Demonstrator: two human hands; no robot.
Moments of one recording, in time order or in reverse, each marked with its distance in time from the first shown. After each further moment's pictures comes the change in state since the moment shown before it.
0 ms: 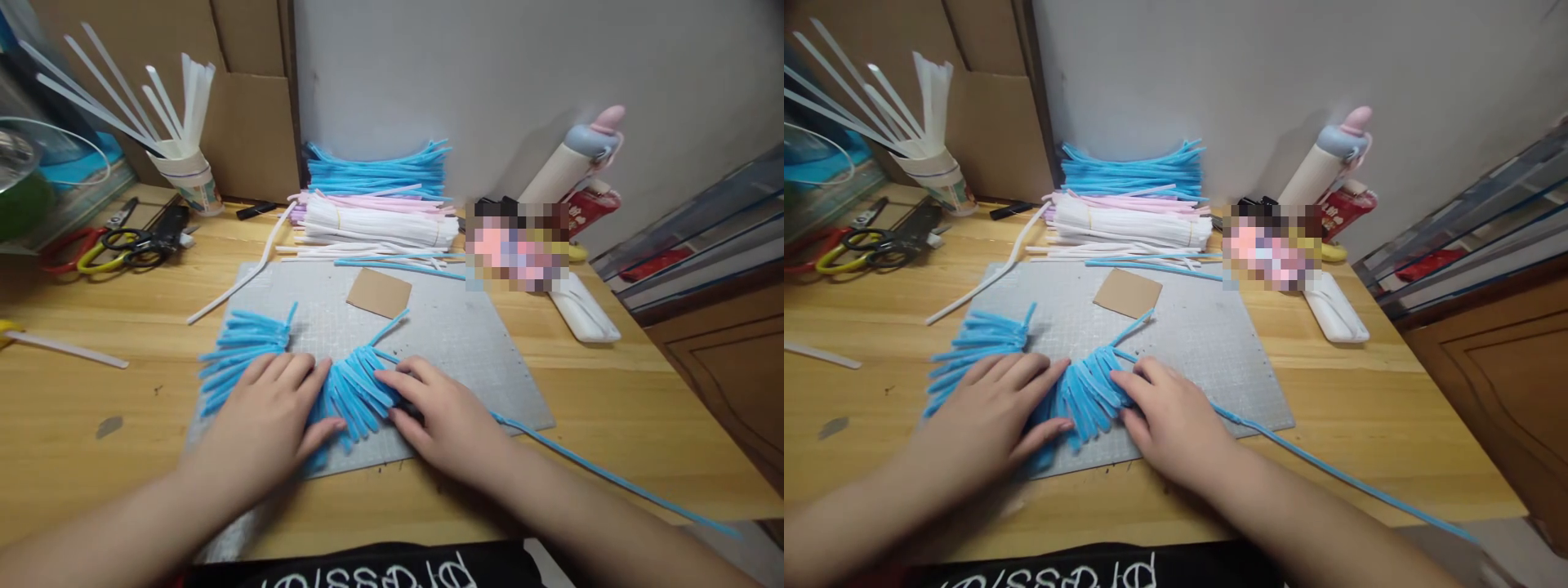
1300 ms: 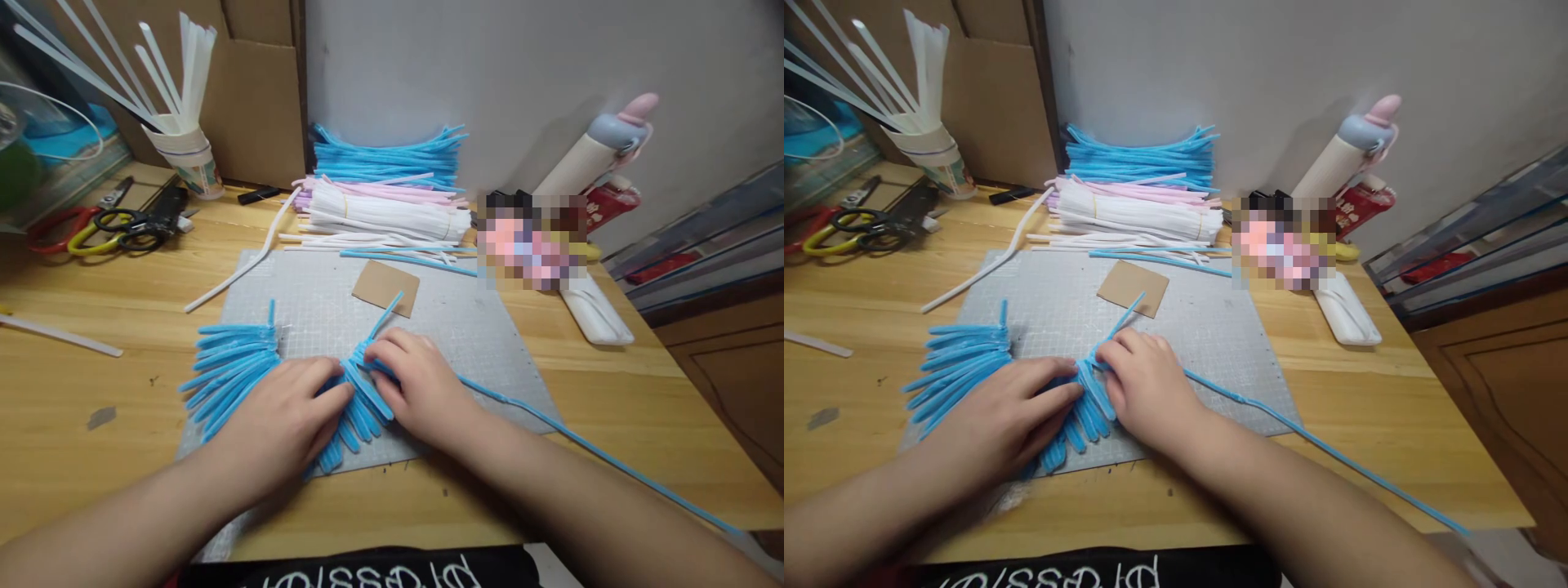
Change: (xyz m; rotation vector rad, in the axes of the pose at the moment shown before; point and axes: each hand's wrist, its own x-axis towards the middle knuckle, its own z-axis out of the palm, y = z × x) left_hand 0.001 -0.003 0.017 -0.216 0.169 0.240; right_hand 0.046 -0.007 0.008 -0.081 0.072 -0.103
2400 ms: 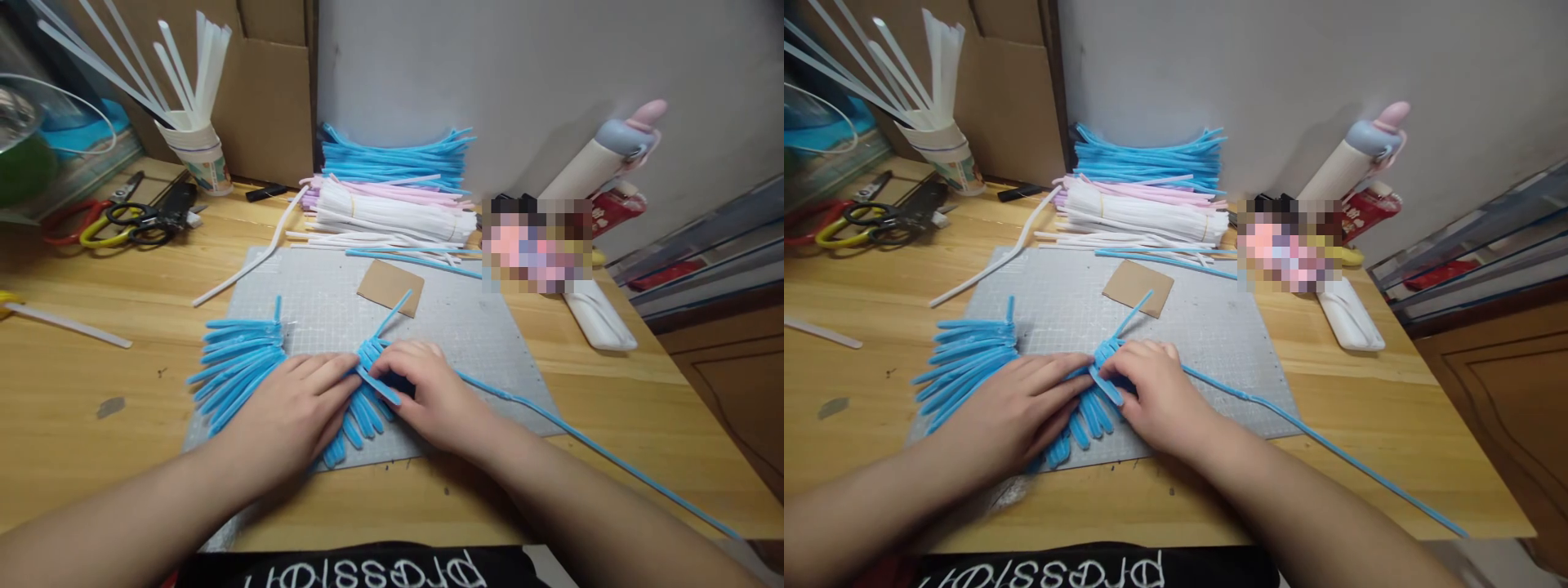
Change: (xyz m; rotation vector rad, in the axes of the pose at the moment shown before) left_hand 0.000 0.000 0.003 0.020 0.027 0.028; right_hand -0.009 0.002 -0.003 0.255 -0.028 0.008
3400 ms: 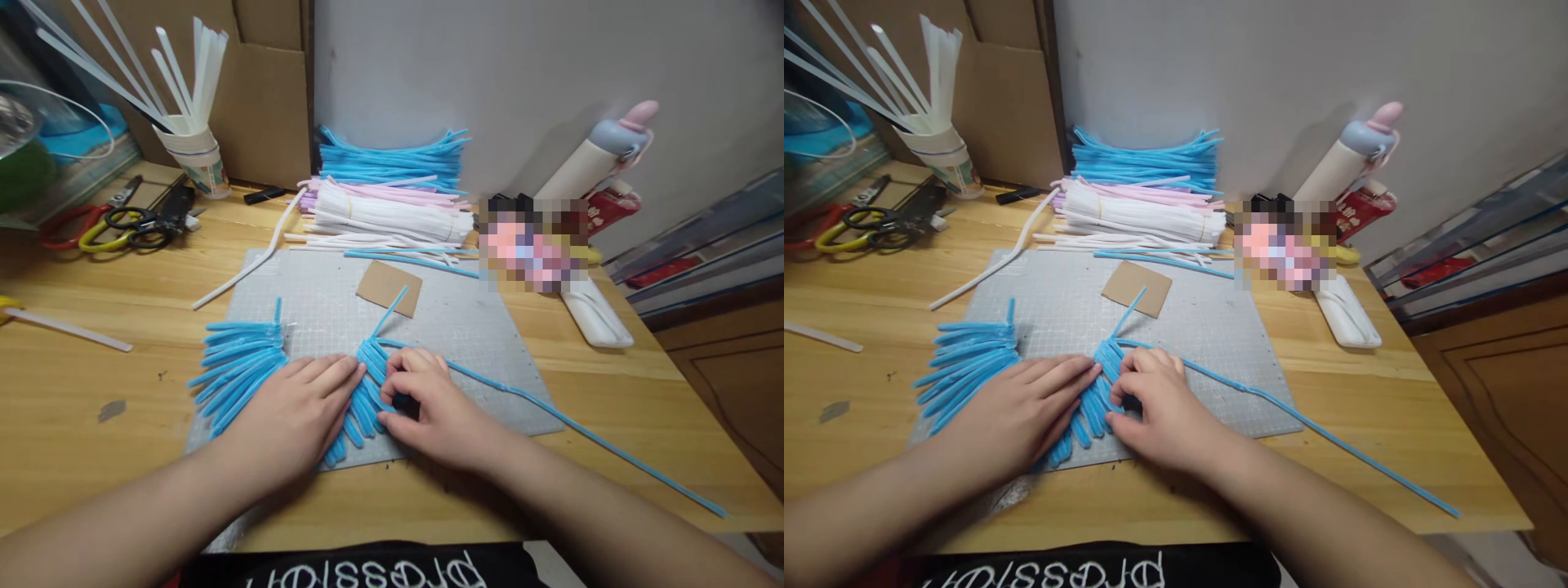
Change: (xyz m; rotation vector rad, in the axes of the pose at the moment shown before) left_hand 0.002 0.003 0.001 0.122 -0.070 0.029; right_hand -0.016 -0.005 -0.001 0.049 -0.025 0.095
